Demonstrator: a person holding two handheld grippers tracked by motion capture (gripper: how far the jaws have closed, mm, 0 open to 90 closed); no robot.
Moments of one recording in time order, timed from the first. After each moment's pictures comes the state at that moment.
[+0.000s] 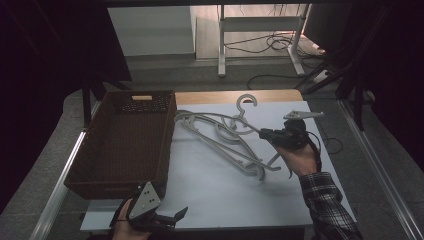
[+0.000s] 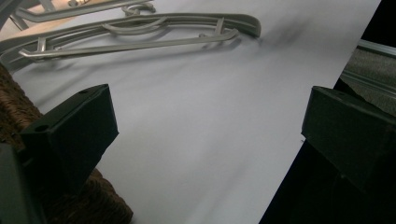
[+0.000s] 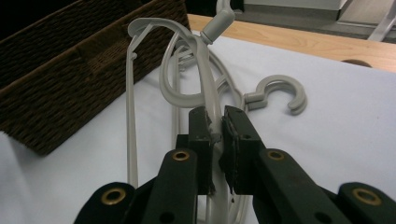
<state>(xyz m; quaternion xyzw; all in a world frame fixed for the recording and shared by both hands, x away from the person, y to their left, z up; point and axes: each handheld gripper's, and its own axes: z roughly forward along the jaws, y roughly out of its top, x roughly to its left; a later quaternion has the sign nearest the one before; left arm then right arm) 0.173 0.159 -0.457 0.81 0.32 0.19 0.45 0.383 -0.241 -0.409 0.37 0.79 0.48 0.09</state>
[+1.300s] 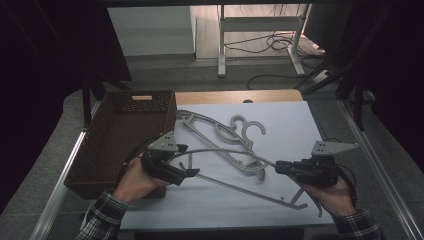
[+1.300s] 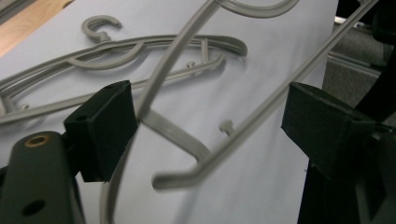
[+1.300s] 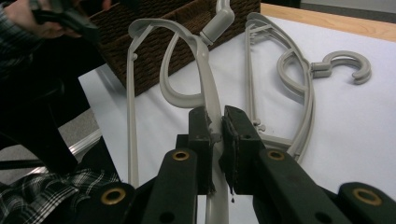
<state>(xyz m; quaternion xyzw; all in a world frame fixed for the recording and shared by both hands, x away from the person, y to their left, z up) 0.287 0.139 -0.391 0.88 0.22 0.08 0.41 0.286 -0.284 -0.394 0.28 0.82 0.50 0.04</state>
